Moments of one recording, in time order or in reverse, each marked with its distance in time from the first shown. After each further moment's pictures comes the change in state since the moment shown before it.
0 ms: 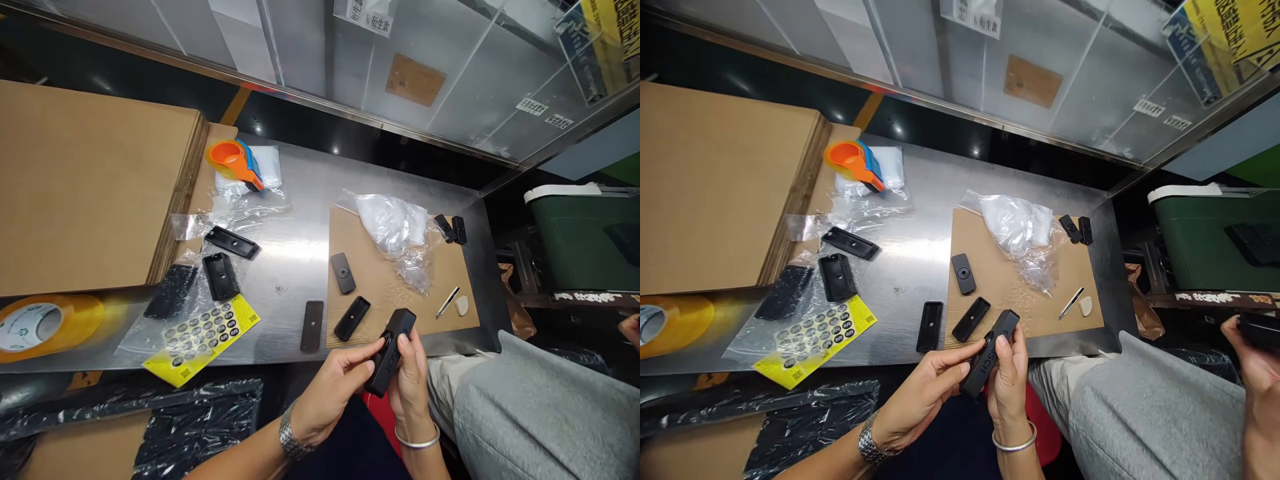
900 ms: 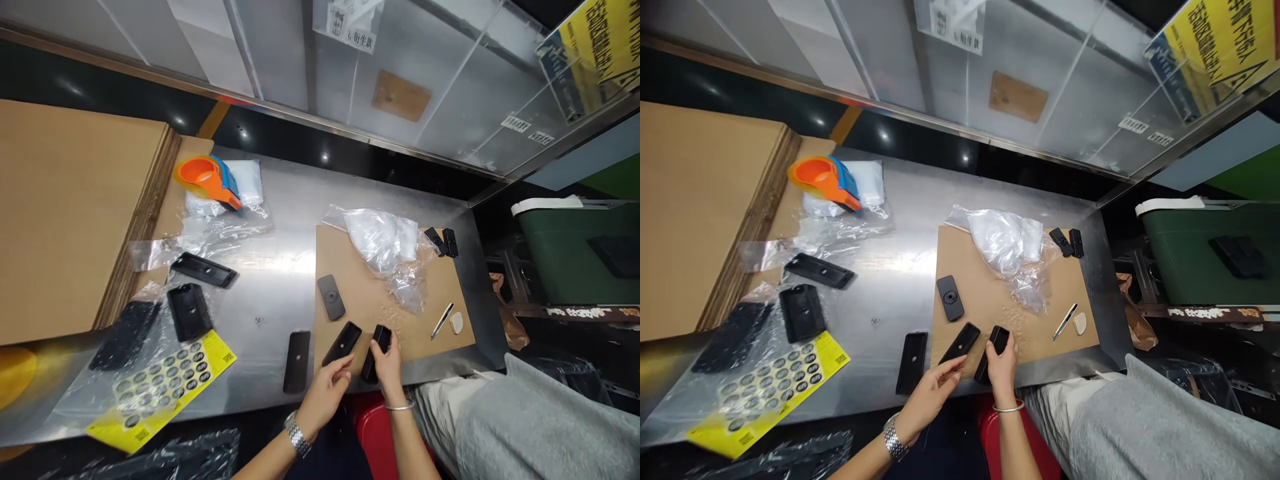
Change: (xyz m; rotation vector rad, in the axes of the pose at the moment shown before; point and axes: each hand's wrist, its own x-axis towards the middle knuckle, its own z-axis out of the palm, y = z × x) left_hand 0.084 -0.064 -0.064 0.409 0.210 0.094; right_hand 0.109 0.088 -0.060 -0.895 0.254 -0.186
